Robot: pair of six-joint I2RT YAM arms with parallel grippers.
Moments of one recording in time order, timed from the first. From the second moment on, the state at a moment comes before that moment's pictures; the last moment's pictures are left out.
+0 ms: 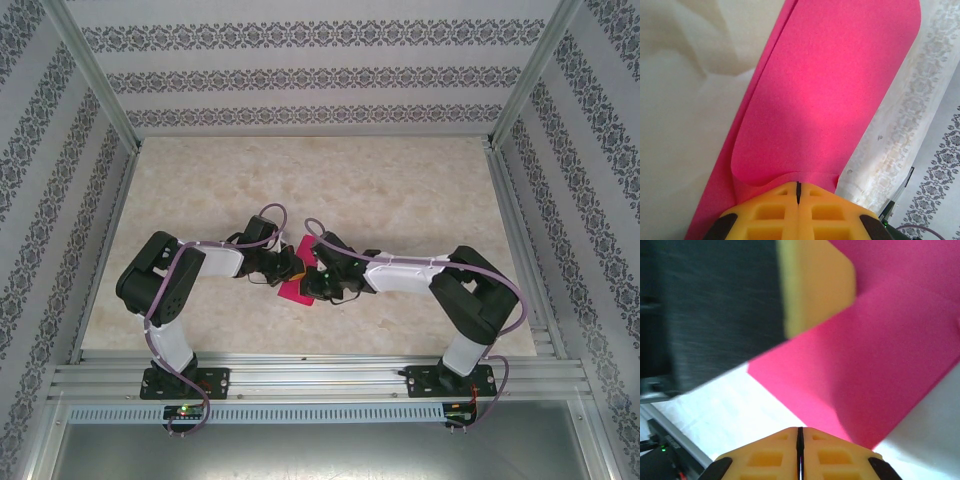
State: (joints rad) left arm -0.44 1.80 0.78 0.06 0.63 -0.92; right arm 0.85 1.71 0.89 -0.17 -0.36 0.97
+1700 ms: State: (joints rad) left arm -0.45 1.80 0.78 0.06 0.63 -0.93; right arm 0.86 1.67 0.81 -0.02 -0.36 1.13
